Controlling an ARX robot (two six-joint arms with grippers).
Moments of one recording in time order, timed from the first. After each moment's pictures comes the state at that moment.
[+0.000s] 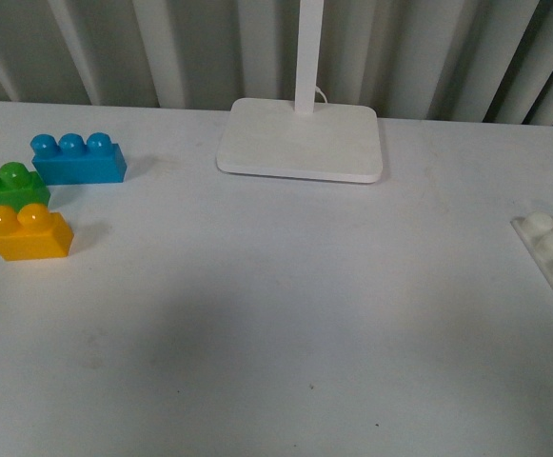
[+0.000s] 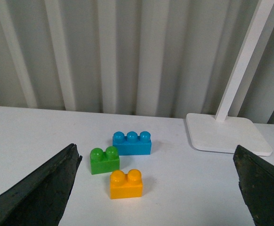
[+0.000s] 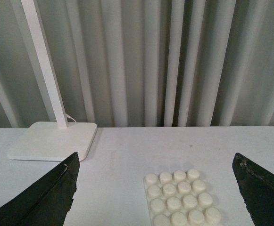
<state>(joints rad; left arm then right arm) 0.00 0.00 0.01 0.00 0.00 0.00 0.00 0.00 0.01 0.00 0.00 0.00</state>
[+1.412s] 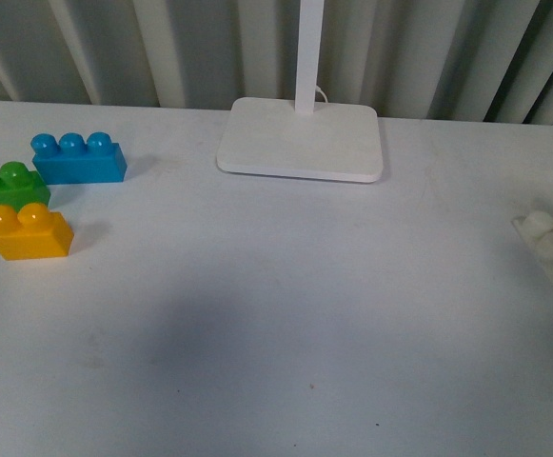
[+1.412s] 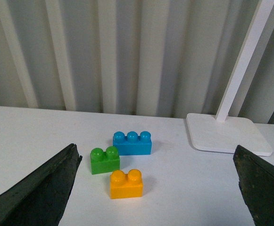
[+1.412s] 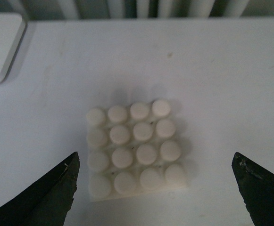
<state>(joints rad) 0.00 0.00 0.01 0.00 0.00 0.00 -0.37 1.47 0.51 0.32 -0.33 -0.21</state>
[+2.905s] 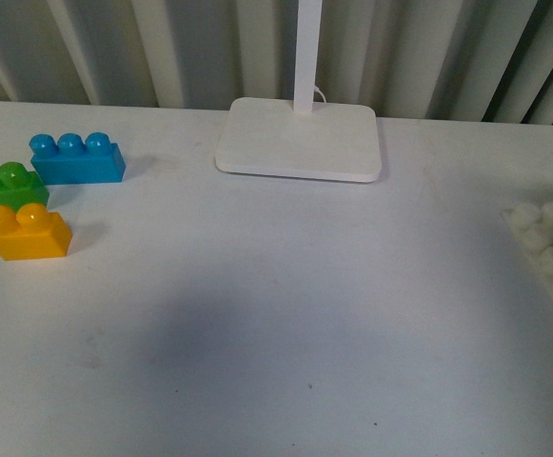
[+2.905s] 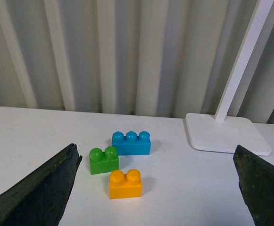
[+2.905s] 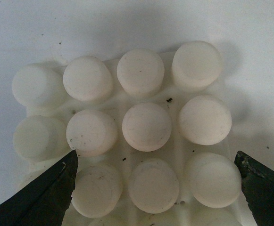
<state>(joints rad) 0.00 0.00 0.01 0.00 0.00 0.00 -0.25 2.09 0.86 0.30 -0.24 -0.17</state>
